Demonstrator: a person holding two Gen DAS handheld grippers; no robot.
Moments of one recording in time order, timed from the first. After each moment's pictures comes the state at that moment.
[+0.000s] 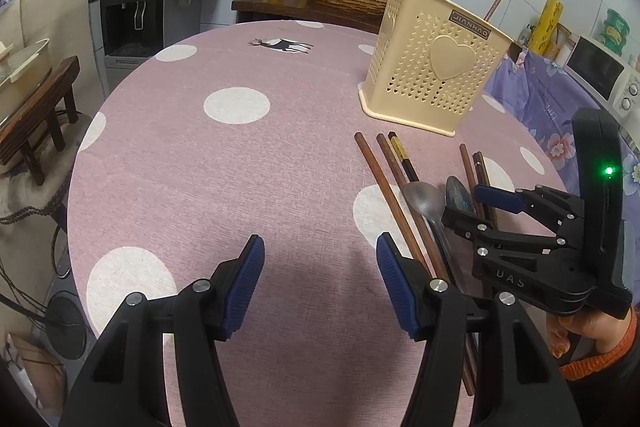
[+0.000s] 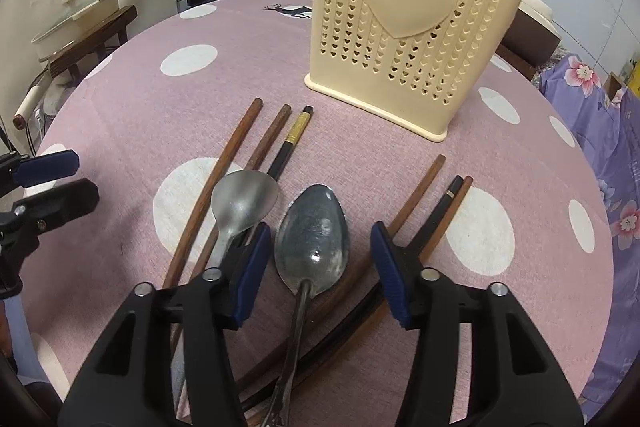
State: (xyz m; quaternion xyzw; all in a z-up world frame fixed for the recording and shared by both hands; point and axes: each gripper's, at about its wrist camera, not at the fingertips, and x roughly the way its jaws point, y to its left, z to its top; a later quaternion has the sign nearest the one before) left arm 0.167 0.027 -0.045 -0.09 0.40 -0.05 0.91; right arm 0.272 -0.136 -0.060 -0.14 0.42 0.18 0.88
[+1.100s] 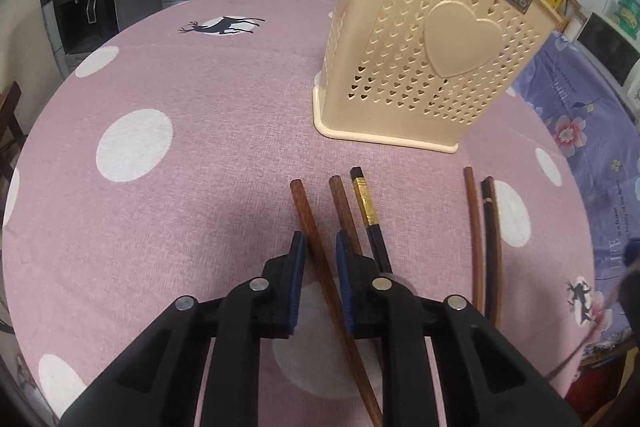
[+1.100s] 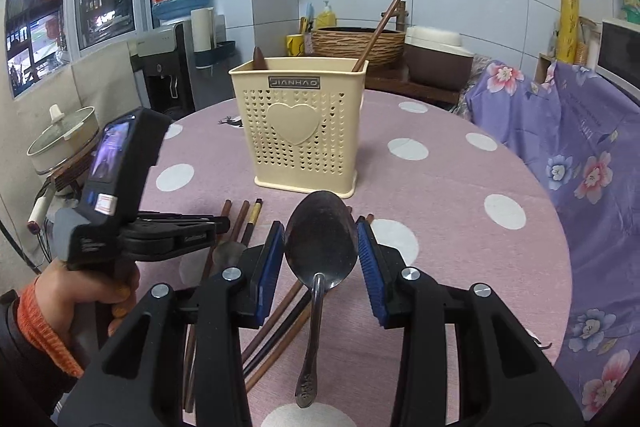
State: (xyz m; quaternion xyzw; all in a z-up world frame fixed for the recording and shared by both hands) left arm 0.270 -0.028 -0.058 -0.06 0.47 -0.07 0.88; right arm 0.207 -0.205 0.025 -0.02 0.29 0.10 0.95
